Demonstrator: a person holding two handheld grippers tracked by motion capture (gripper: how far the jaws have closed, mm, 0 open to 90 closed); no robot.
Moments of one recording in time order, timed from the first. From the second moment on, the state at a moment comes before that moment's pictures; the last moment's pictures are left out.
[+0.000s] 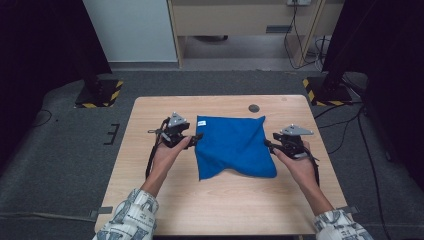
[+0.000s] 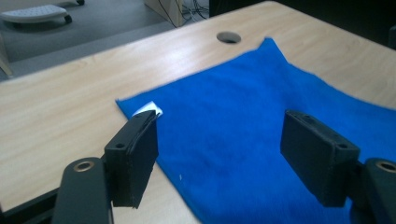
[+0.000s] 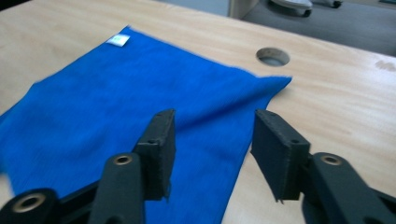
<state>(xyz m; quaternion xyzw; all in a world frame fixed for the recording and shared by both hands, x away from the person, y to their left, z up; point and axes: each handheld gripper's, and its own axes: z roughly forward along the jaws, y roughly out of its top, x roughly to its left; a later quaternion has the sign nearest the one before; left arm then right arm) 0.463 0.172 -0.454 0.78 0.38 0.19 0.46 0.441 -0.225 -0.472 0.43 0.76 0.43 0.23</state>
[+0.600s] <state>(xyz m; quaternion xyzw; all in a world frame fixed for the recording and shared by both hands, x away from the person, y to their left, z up) 0.381 0.166 -0.507 0.83 0.34 0.14 0.42 0.383 -0.253 -0.497 0.43 0.78 0.39 0.20</state>
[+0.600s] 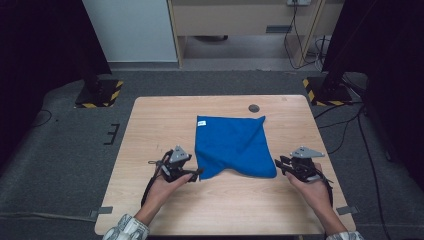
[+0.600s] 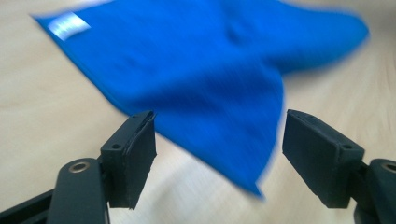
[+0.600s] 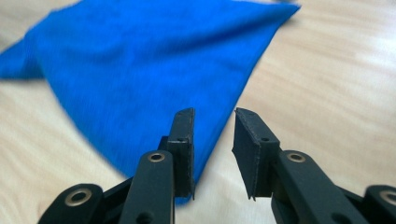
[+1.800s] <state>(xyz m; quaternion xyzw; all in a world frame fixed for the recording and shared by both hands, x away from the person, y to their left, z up) 0.379 0.151 -0.530 0.86 0.33 0.14 0.37 0.379 -0.228 -0.529 0.42 0.83 0.34 0.17</state>
